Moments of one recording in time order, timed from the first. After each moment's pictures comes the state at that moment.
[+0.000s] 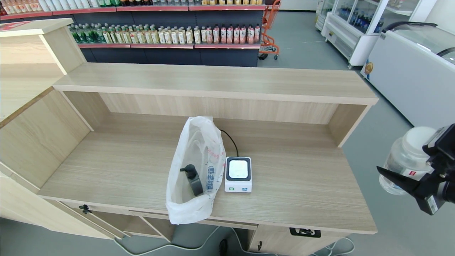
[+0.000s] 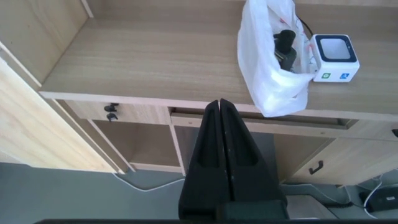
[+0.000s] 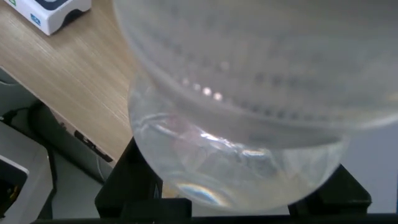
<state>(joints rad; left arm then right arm) 0.00 0.00 0.00 0.00 -0.03 0.01 0.26 1.09 -0.51 -0.37 -0.04 -0.72</state>
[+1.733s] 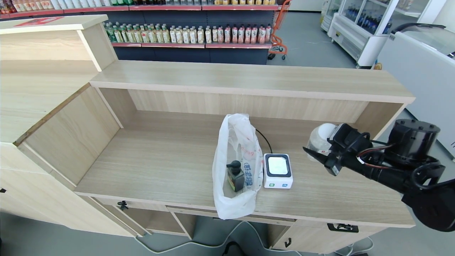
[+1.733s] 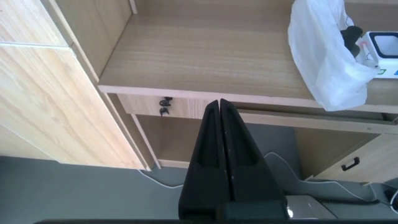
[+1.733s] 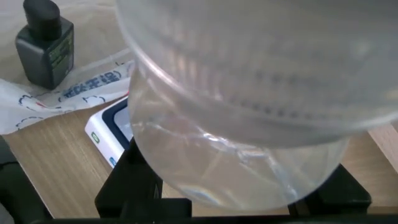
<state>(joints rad) 0.00 0.00 0.00 0.00 -0.03 0.01 0.21 1.79 -0.58 -1.15 0.33 -0.81</state>
